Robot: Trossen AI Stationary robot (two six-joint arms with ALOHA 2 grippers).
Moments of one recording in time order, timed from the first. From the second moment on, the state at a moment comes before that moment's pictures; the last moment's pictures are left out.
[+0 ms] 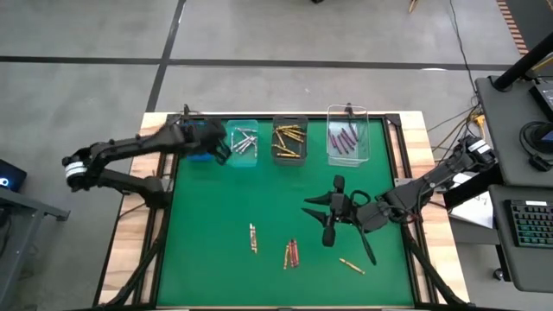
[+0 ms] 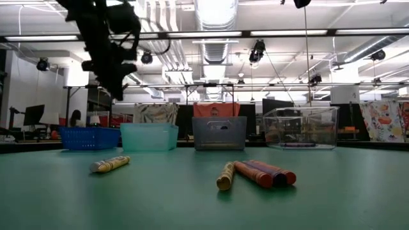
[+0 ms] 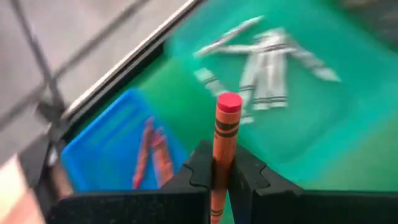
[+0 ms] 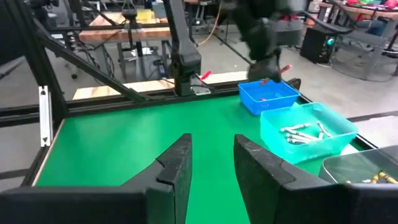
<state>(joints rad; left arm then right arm) 0.42 1.20 0.89 -0.78 -0.47 -0.31 0.50 1.32 0.91 0.15 0.71 0.21</state>
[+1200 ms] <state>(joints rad) 0.90 1.67 0.99 -0.82 -0.35 -0.04 0.48 1.35 0.91 0.14 0.71 0.20</state>
